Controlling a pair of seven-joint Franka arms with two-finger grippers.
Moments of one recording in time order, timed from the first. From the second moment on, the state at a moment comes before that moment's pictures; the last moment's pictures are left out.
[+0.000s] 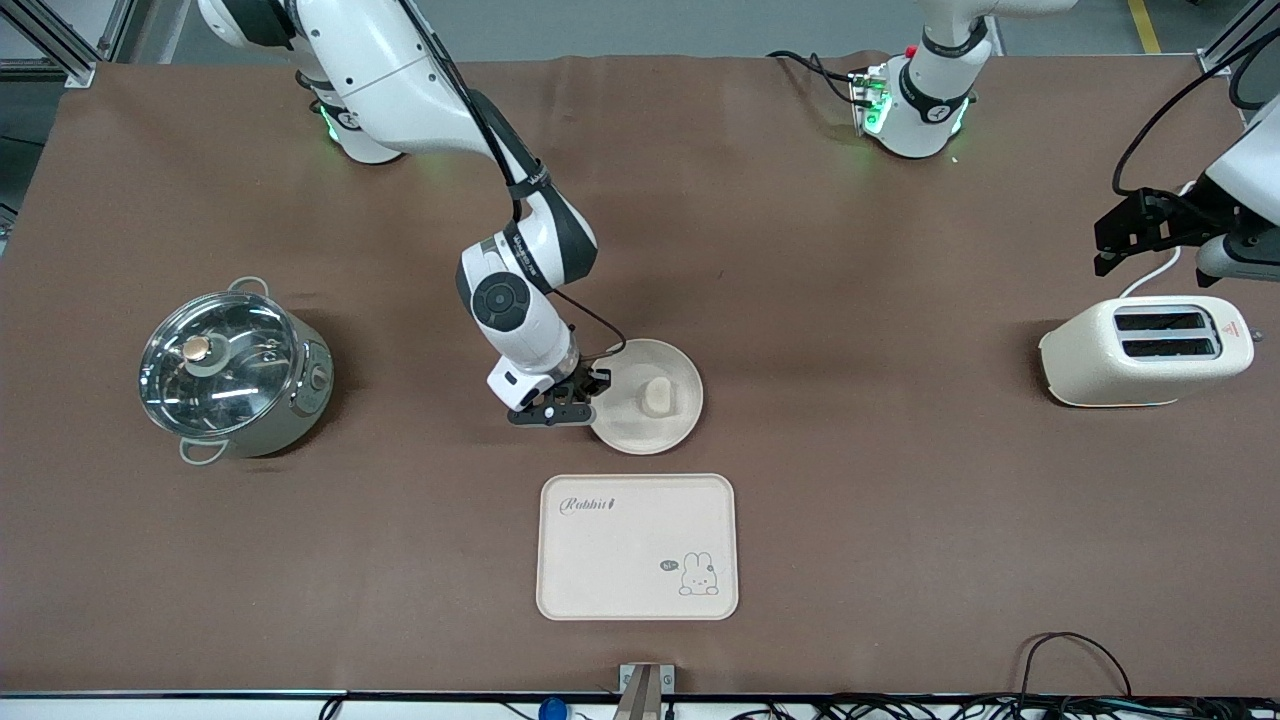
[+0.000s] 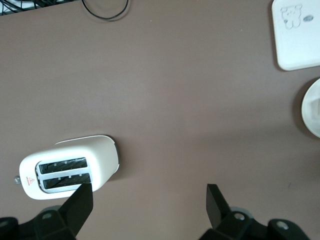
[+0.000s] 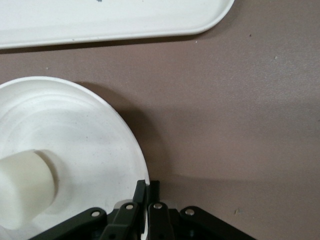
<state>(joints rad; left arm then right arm) -0.14 0.01 0.03 -1.51 0.04 1.59 0.06 0.71 0.69 -0.09 -1.72 0.29 2.52 0.42</state>
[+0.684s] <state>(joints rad) -0.12 0.02 0.03 -1.50 -0.02 1.57 0.04 0.69 0.61 -0.10 -1.70 0.43 2.52 0.43</state>
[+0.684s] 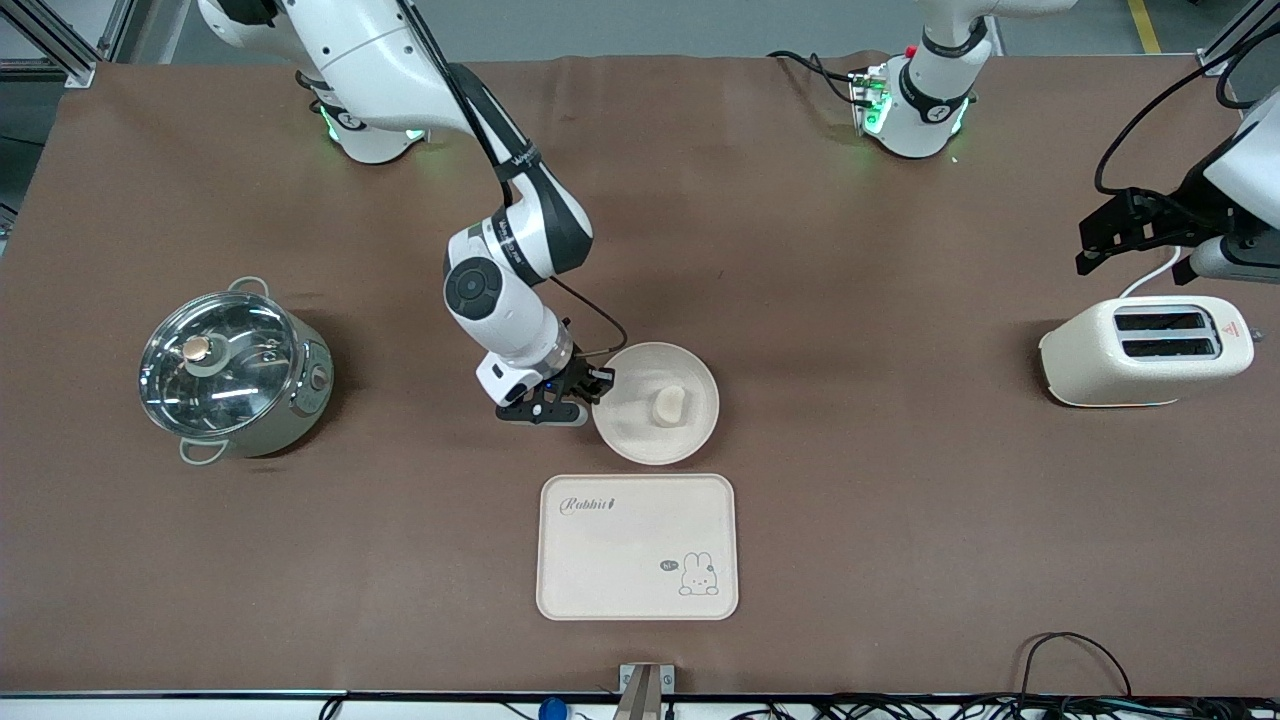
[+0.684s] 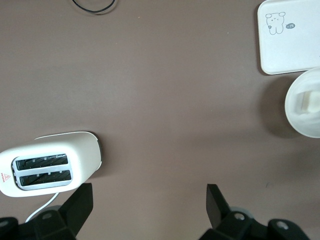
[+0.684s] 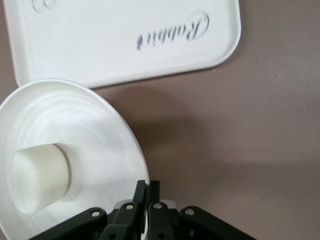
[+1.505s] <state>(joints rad) -0.11 0.02 0.03 -1.50 -0.02 1.57 0.04 0.49 0.91 -0.10 -1.14 0.43 2.26 0.32</state>
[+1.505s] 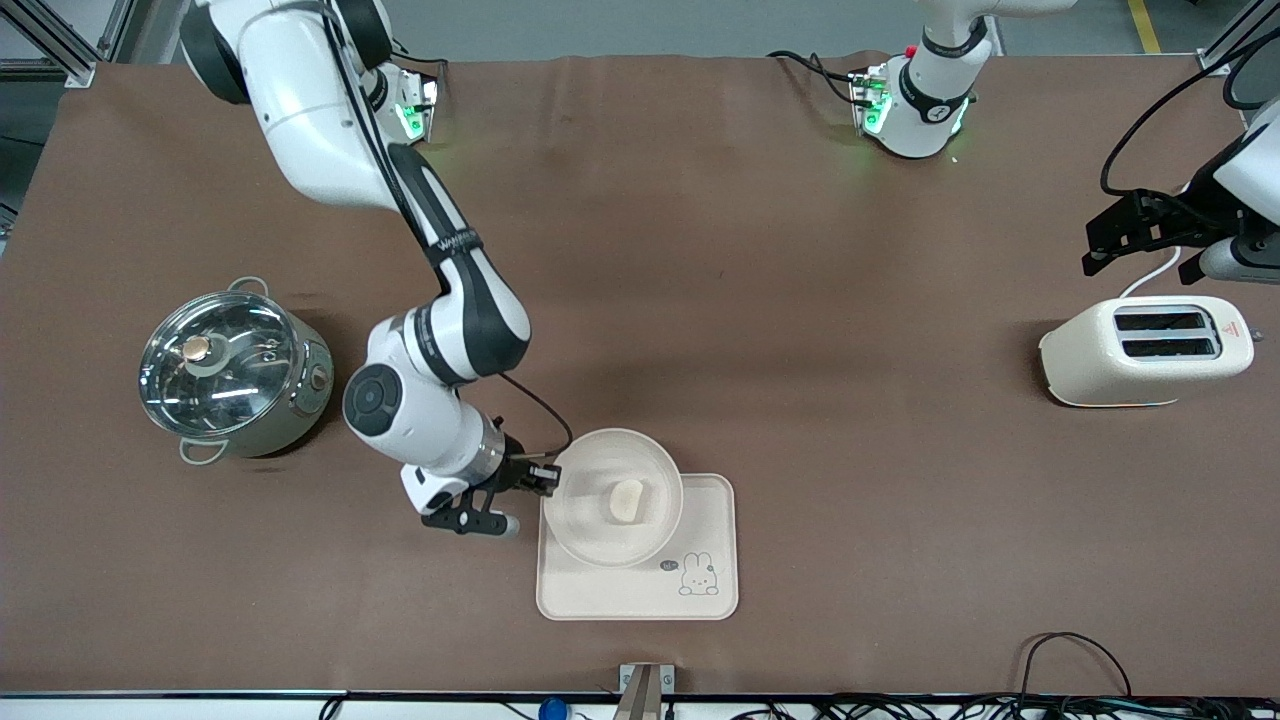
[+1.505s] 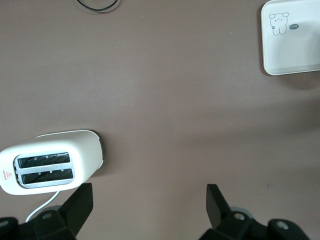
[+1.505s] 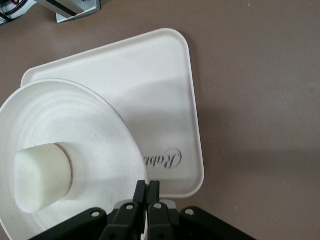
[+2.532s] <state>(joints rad) -0.11 0.02 0.03 -1.50 -0.02 1.57 0.04 0.46 1.20 -0.04 -0.86 0.43 2.36 0.30</state>
